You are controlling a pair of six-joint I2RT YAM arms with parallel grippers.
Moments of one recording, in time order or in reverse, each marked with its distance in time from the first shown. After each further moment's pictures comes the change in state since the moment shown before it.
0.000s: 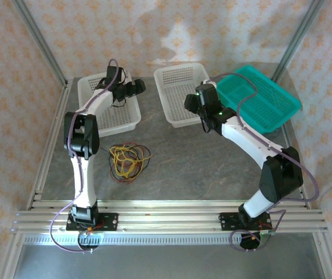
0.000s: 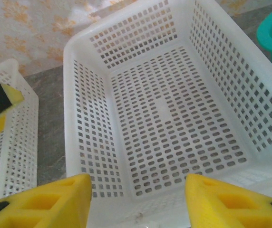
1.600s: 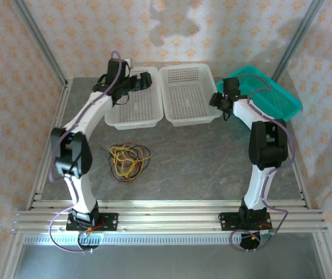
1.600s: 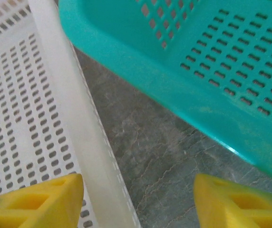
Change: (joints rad) left arm -0.109 -0.397 -0.224 0.021 -0.203 0.070; right arm -0.375 0.407 0.216 -0.085 -0.213 -0.088
